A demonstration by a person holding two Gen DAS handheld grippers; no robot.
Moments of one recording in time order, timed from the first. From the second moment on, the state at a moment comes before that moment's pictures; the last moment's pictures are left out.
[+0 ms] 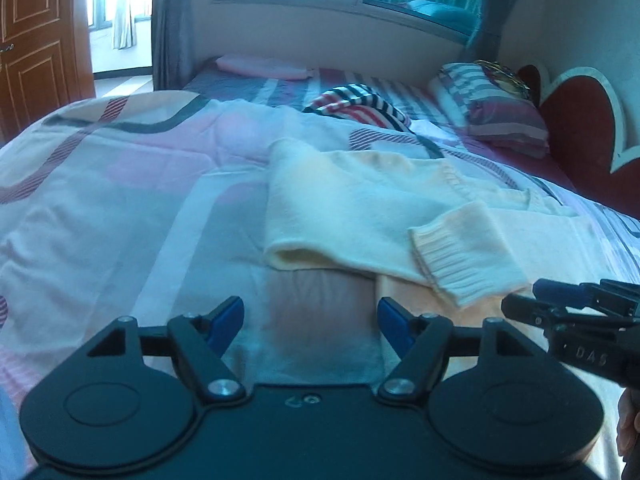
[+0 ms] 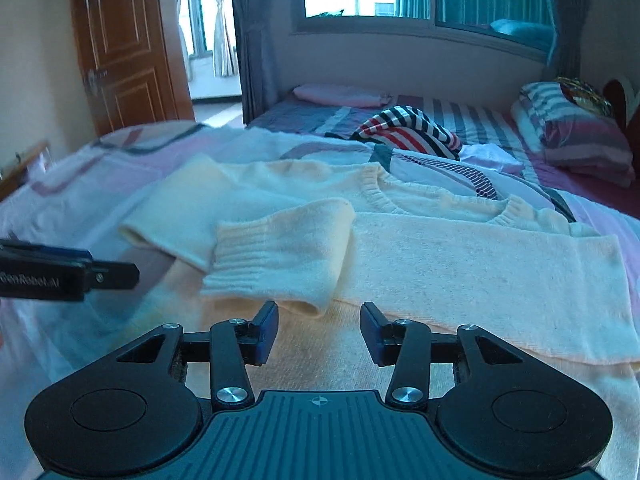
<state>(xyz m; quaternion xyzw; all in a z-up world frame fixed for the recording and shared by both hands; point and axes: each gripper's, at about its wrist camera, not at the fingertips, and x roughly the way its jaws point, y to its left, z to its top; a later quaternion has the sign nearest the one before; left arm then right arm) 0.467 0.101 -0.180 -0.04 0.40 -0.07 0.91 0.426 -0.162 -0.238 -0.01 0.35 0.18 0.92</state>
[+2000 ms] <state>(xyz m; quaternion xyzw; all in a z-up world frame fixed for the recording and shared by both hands) 0.487 0.064 -0.184 -0.04 0.39 -0.11 0.91 0.443 -0.382 -0.228 0.20 0.32 -0.04 0.92</state>
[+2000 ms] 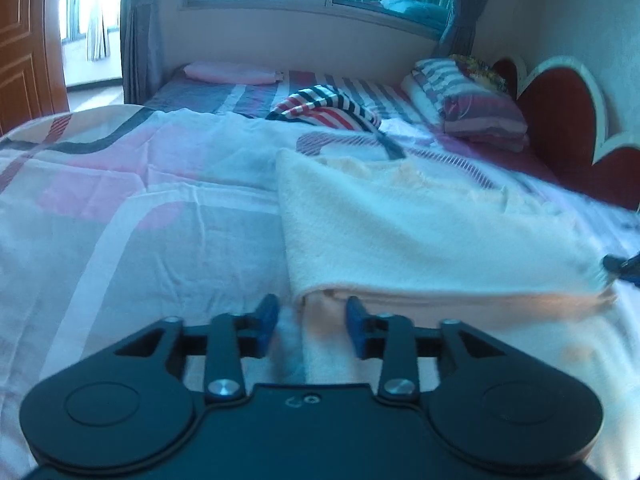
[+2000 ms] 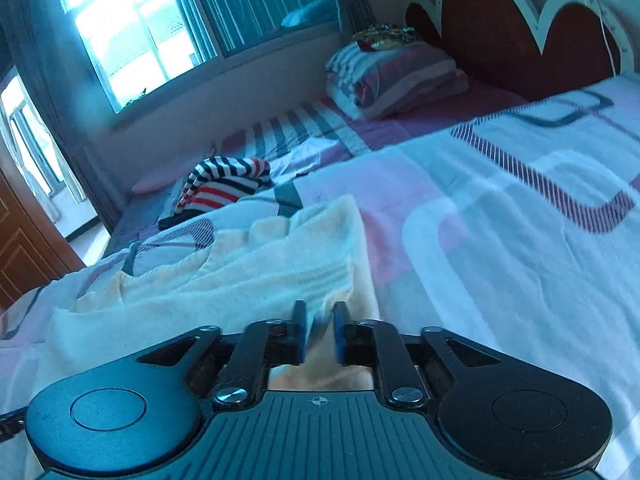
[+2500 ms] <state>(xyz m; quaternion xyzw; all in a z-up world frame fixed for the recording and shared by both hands) 0.562 0.058 -0.192 -0.09 0.40 -0.06 0.91 0.498 -0.379 -0.241 0.17 0.36 -0.03 0.92</state>
